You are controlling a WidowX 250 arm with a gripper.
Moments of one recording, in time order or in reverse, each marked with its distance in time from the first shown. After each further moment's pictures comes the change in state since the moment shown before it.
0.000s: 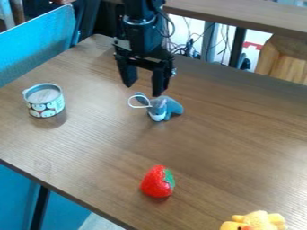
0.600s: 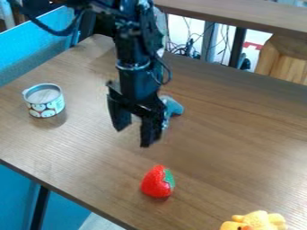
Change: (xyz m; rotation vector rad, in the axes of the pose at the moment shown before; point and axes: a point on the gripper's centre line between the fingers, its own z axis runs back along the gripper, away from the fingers) arm -0.073 -0.038 -0.019 -0.057 0.101 -0.175
